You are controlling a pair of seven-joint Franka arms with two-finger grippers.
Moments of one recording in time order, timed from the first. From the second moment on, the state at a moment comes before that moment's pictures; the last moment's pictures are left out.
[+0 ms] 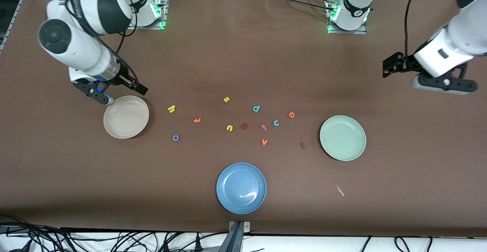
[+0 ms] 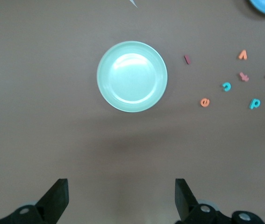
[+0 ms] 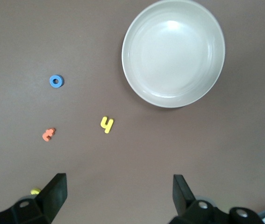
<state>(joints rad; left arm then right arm) -0.09 0.10 -0.07 -1.57 -0.01 1.53 0.00 0.16 0.06 0.13 -2.04 0.05 2.01 0.90</state>
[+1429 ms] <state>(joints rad) -0.49 0.61 -0.08 -1.57 -0.02 2.07 -0.47 0.14 0.41 0.21 -2.27 0.05 2.72 1.37</state>
